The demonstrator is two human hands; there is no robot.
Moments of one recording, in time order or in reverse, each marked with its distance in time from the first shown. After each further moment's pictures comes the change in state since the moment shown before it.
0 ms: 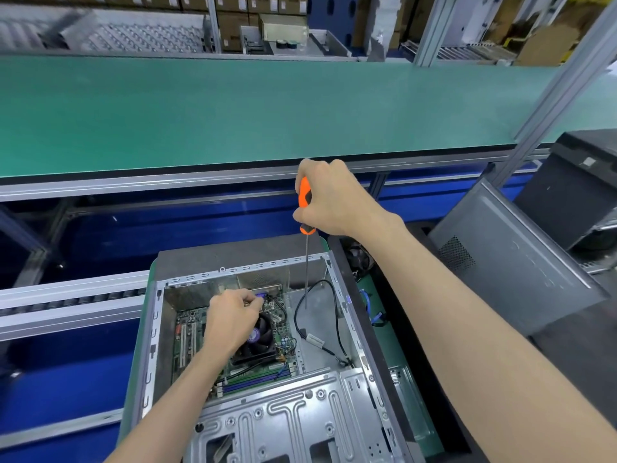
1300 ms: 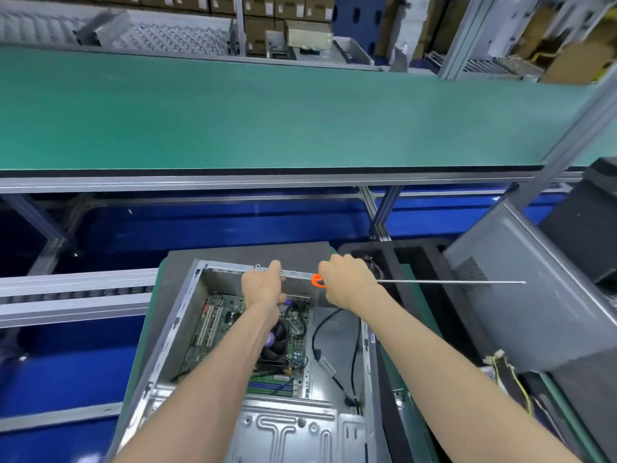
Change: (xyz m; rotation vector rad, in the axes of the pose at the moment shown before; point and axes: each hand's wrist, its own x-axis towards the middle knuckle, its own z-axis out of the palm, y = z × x) left_hand 0.063 0.057 0.045 -0.882 0.141 -0.535; right_hand -0.027 0.064 0.114 -0.533 -0.367 -0.020
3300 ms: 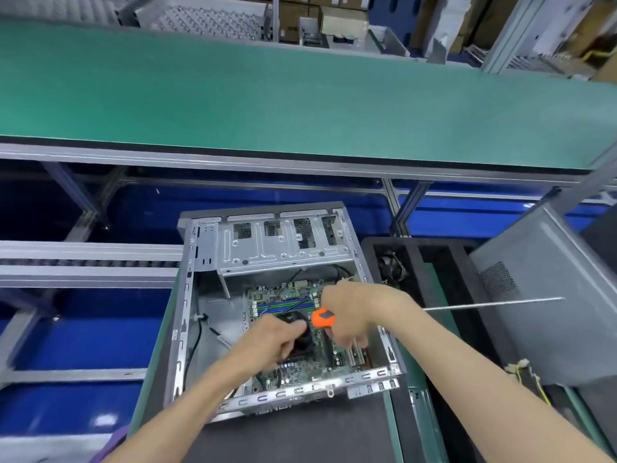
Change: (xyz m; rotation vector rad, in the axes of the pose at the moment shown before) left_hand -0.073 -0.037 -0.117 0.482 -0.770 0.172; right_hand -0.038 -0.048 -0.046 0.315 -0.691 -0.200
